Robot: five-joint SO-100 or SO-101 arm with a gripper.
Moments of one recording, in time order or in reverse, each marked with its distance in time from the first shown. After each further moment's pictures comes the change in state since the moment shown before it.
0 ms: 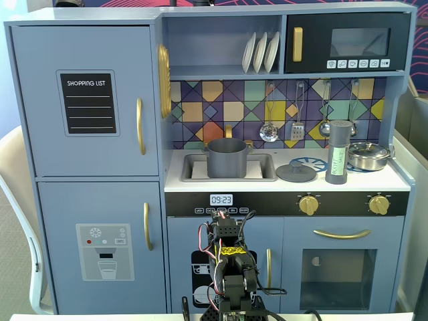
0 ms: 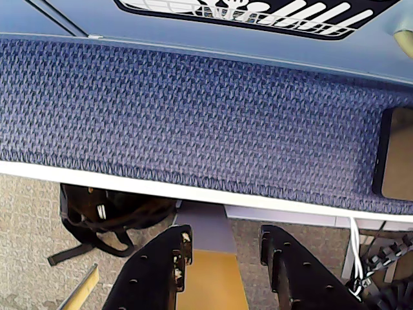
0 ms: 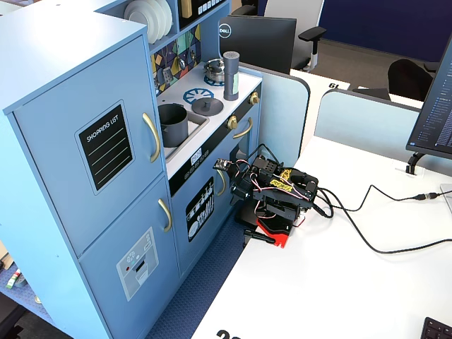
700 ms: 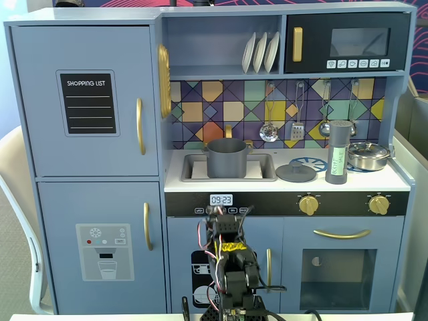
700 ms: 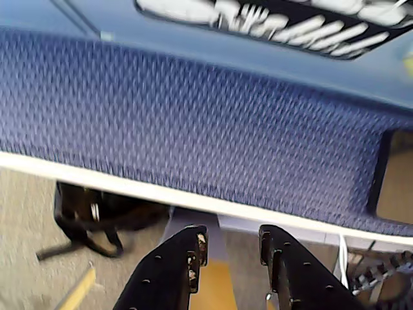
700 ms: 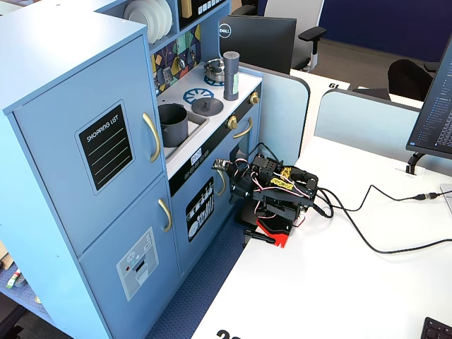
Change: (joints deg) arm -1.8 -4.0 -6.2 0.0 -1.8
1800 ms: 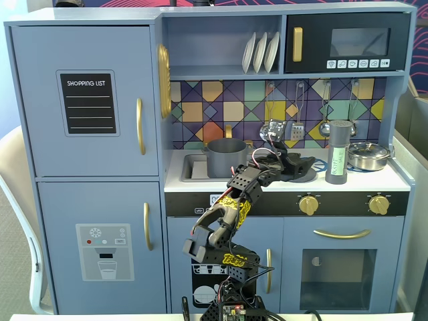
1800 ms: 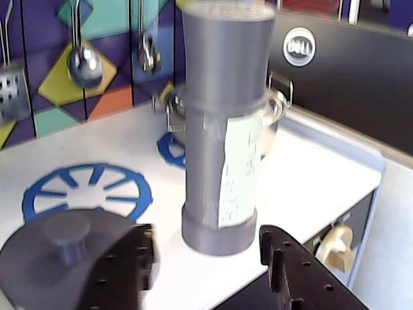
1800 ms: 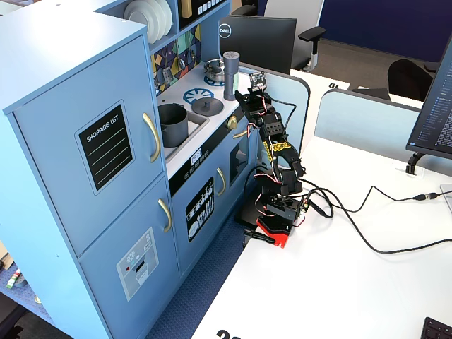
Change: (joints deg) arm 50.3 -27.8 -45.0 -48.0 4.0
